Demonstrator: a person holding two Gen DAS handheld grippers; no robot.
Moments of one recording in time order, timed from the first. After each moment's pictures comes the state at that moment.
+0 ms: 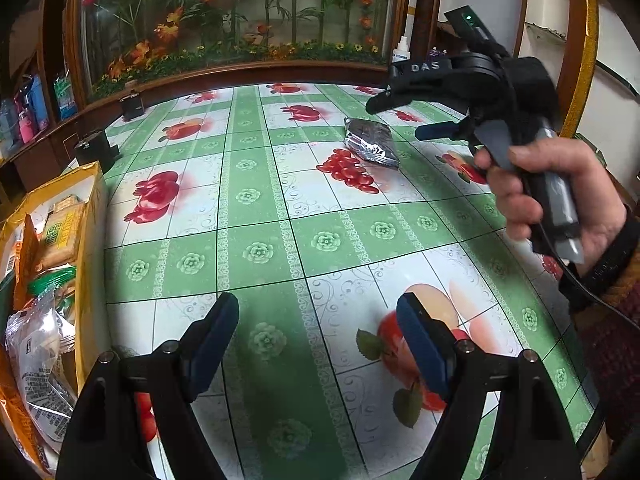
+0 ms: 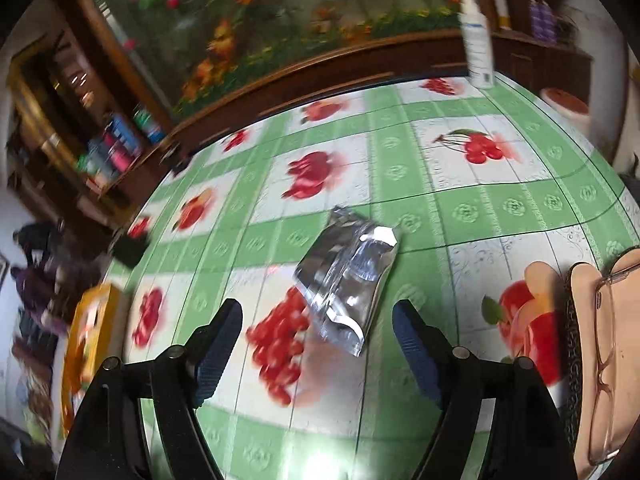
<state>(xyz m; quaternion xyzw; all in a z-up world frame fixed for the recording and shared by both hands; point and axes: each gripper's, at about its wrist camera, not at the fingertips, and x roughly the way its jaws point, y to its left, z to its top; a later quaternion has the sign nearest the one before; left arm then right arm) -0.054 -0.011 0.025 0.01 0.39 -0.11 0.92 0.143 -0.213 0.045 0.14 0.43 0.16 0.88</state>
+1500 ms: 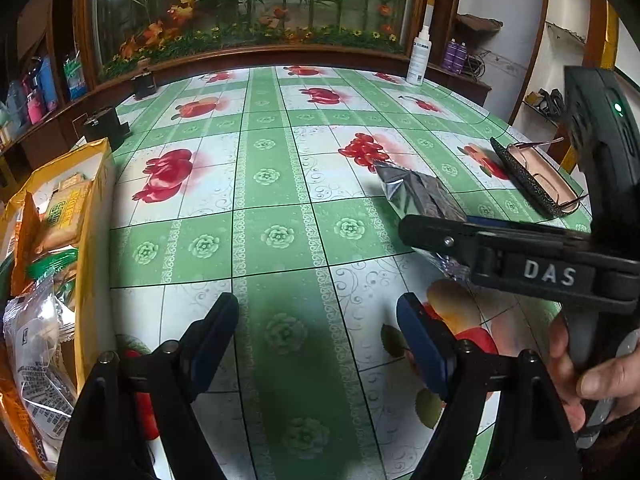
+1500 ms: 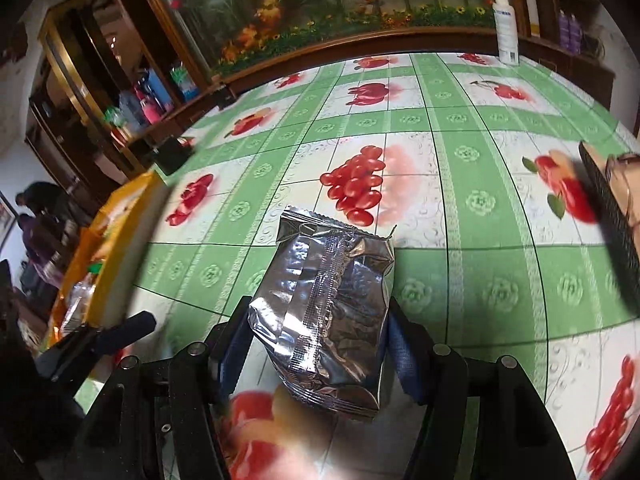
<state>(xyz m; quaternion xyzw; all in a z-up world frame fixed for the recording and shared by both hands) -0.046 -0.003 0.018 -0.01 0.41 -0.09 0.91 0.015 -0.165 0.007 0.09 0.44 0.22 0.87</state>
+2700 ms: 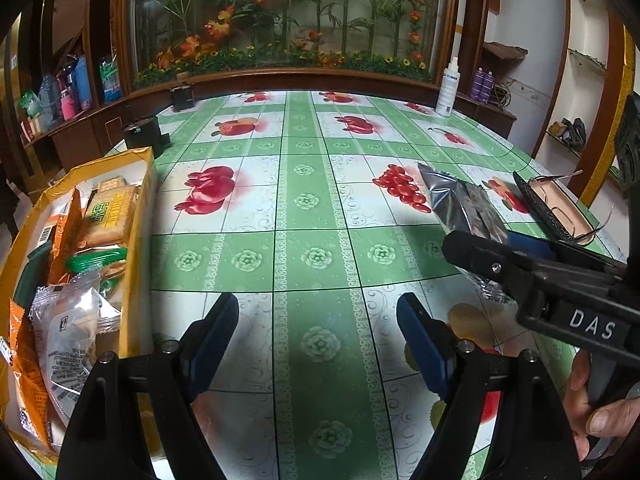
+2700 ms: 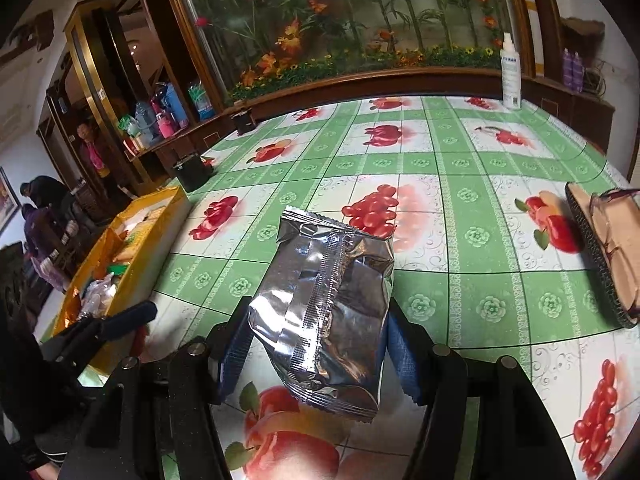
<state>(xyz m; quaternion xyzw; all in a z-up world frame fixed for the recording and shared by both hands) -0.055 0.009 0.029 -0.02 0.37 -0.03 0.93 -0.014 -0.156 0.032 0.05 0.37 0.22 0.90</state>
